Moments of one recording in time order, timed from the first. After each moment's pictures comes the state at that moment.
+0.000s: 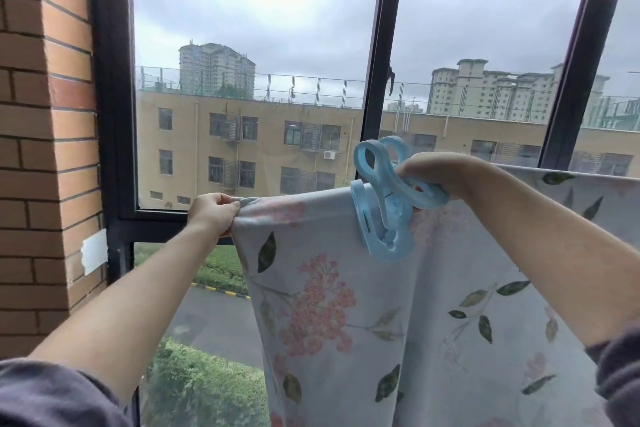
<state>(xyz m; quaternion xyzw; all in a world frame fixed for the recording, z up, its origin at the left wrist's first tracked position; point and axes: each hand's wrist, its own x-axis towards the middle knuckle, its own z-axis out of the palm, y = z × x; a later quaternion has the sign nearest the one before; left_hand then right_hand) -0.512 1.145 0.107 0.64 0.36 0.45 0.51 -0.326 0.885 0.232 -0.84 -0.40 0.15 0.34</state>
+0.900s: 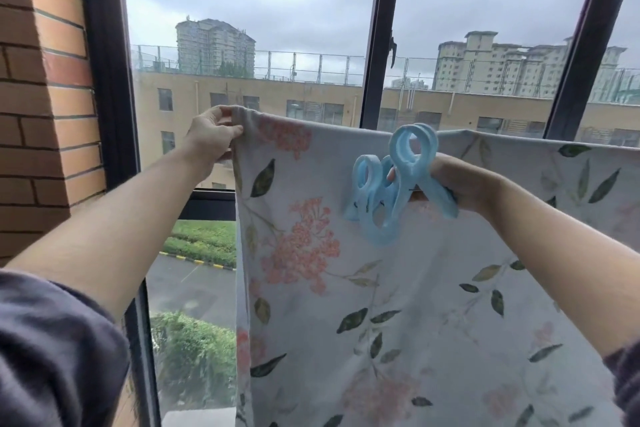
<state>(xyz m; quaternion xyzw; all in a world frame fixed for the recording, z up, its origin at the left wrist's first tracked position) -0.529 1.119 0.184 0.68 0.21 0.47 0.52 -0.326 0.849 0.187 -0.71 -0.48 0.21 0.46</state>
